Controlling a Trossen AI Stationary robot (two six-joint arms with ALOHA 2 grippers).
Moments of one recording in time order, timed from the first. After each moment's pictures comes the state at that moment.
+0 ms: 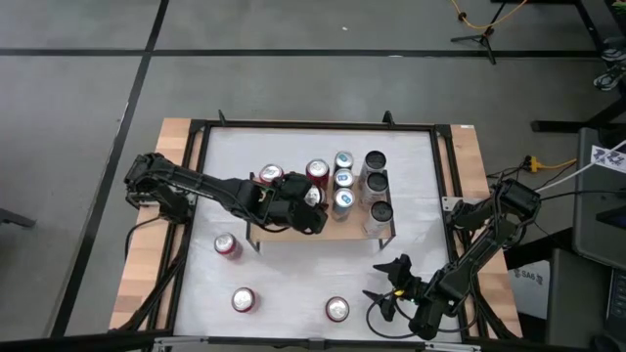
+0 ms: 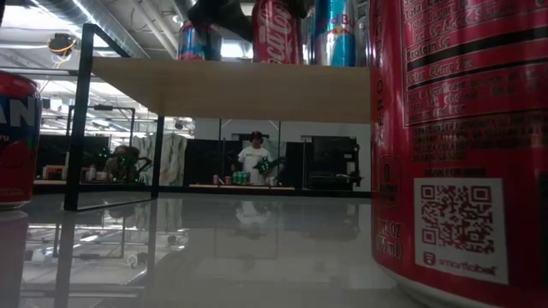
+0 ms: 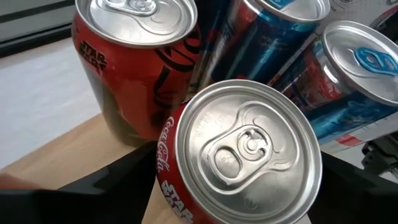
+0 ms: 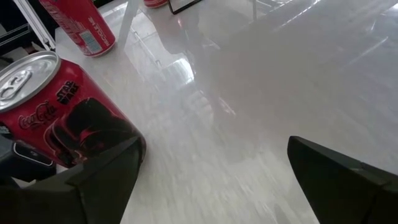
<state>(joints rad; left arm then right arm) -0.24 1.69 1.56 -0.75 -0.65 -0.98 0.98 1.69 0.90 -0.32 0.93 1.38</state>
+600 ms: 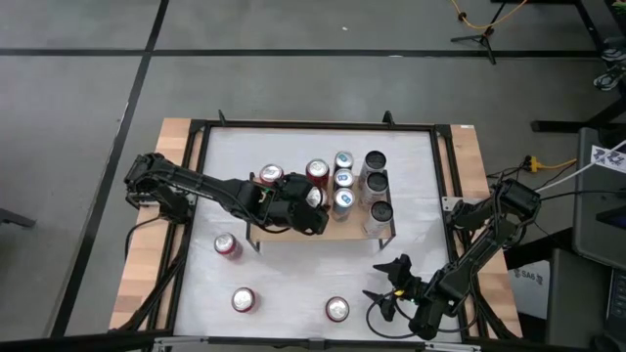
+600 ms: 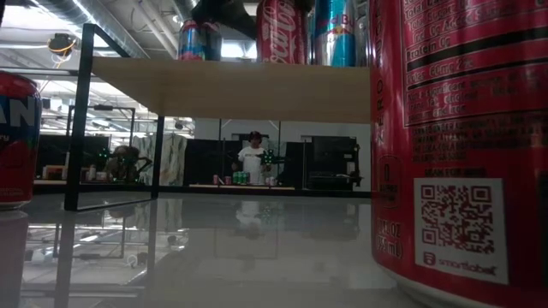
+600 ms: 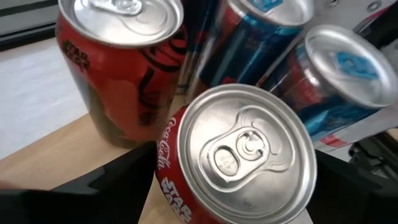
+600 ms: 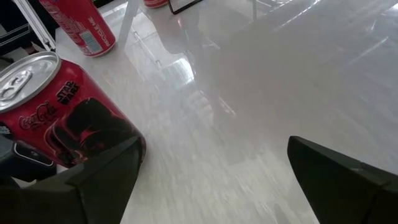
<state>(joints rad) -0.24 1.69 1.56 -0.71 -0.64 -0.99 0.98 1.69 0.90 -0.32 0.93 1.38</state>
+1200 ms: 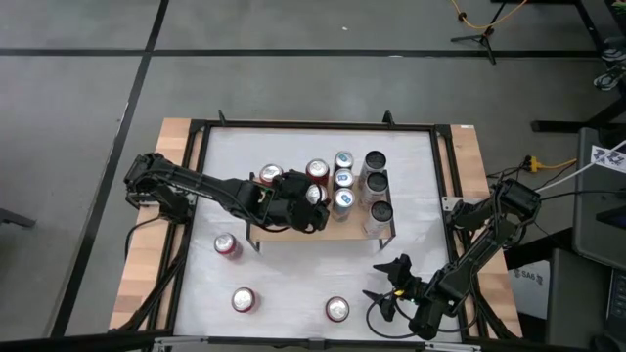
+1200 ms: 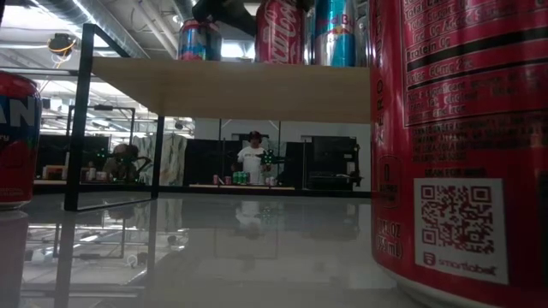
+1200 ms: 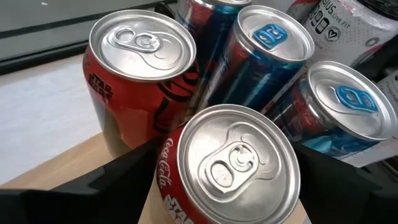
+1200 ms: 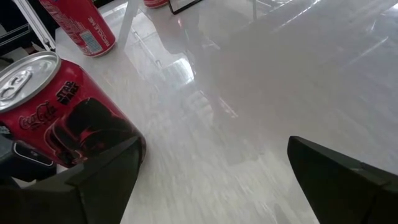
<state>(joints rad) -0.24 1.69 1.56 -0.69 -0.72 -0.98 0.98 1.69 0.90 -0.32 0.93 1.38</state>
